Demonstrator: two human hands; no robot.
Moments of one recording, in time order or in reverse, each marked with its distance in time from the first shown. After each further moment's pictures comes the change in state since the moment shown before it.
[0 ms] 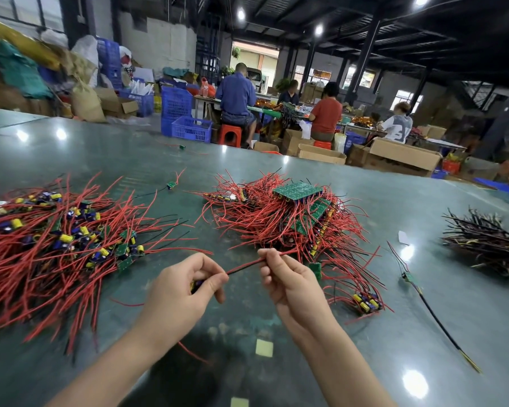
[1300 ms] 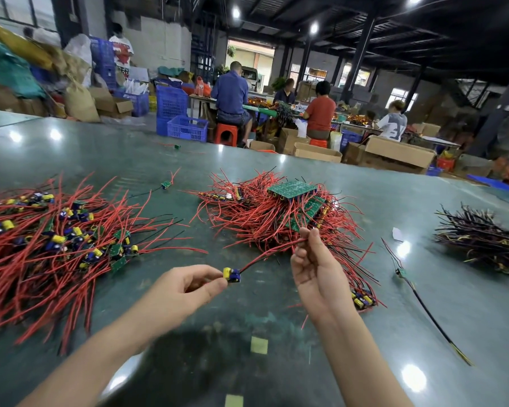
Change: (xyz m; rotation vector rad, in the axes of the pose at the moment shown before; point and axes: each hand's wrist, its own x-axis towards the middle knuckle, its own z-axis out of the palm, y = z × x) left_hand 0.009 -0.009 -0.005 -0.199 -0.300 -0.228; right_hand 0.016 -0.026 -0.028 0.288 0.231 -0.104
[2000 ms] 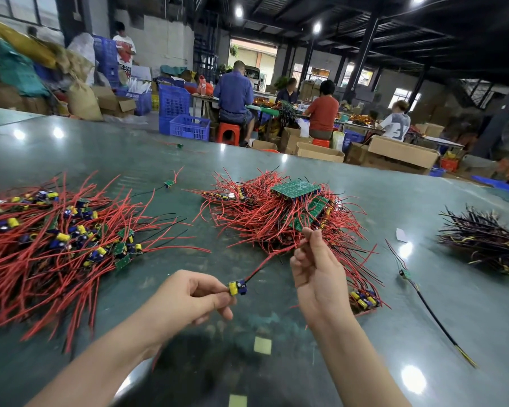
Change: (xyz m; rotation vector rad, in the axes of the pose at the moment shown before) left_hand -0.002 0.003 0.005 -0.156 -0.057 -0.150; right_hand -0.005 0.011 0.003 -0.063 0.005 -0.104
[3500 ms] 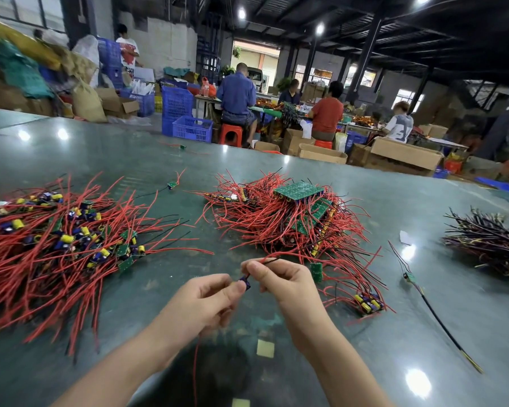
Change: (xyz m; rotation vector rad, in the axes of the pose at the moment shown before) left_hand -0.006 0.004 0.018 -0.110 0.017 0.073; right_hand -0.025 0.016 0.009 -0.789 -0.433 -0.088
